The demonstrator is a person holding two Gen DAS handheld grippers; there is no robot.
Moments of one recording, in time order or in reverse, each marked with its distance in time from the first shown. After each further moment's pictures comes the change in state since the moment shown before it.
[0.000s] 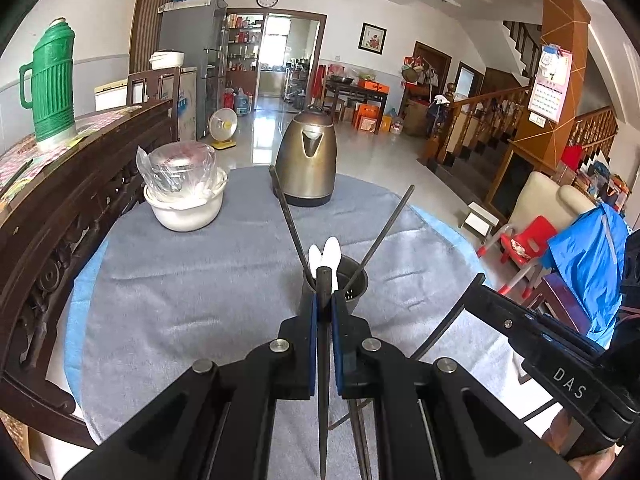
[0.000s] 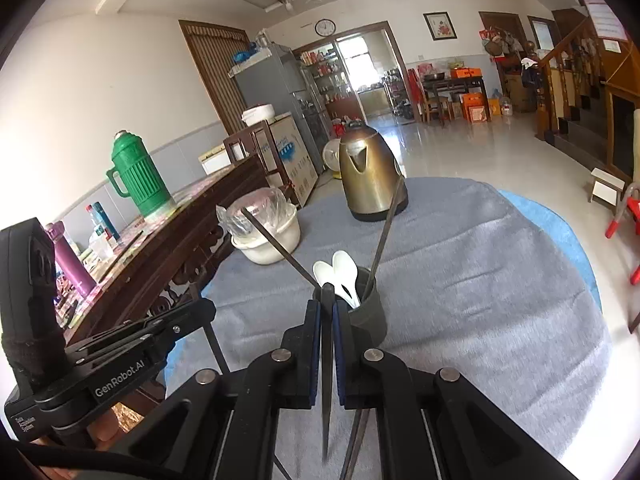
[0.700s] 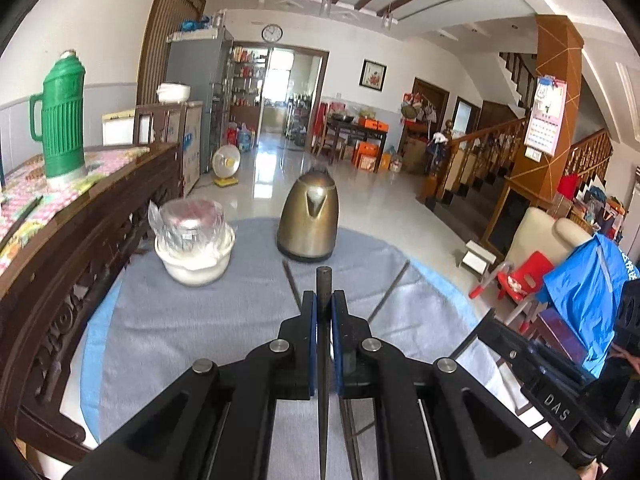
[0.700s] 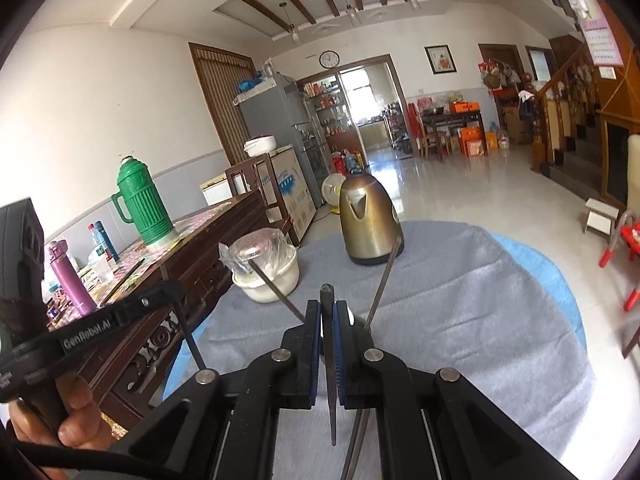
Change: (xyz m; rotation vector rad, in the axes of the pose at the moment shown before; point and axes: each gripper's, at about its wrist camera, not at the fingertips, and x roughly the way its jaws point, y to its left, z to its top) left arm -0.034 0.006 0.055 -0.014 -0.153 -0.004; right arm -0.025 0.007 0.031 -0.039 -0.125 -0.021
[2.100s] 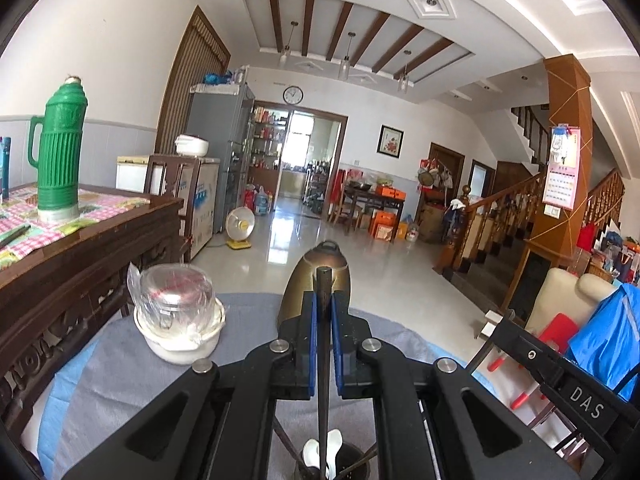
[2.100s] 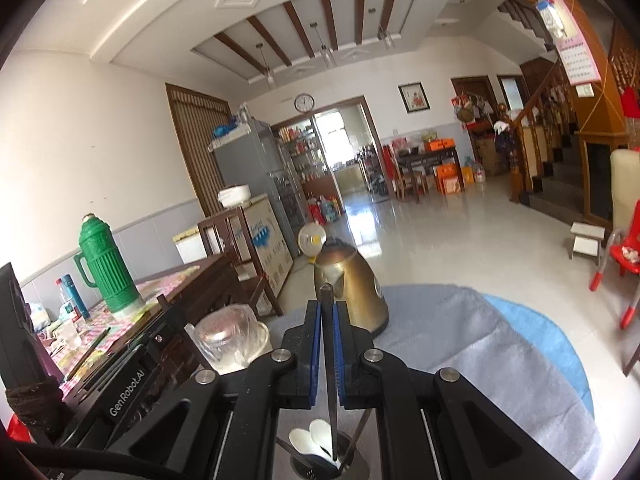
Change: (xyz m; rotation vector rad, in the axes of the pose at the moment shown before) left arm 0.089 -0.011 0.027 -0.050 -0.253 0.065; right arm 0.071 -0.017 0.077 0.049 -0.156 -0.081
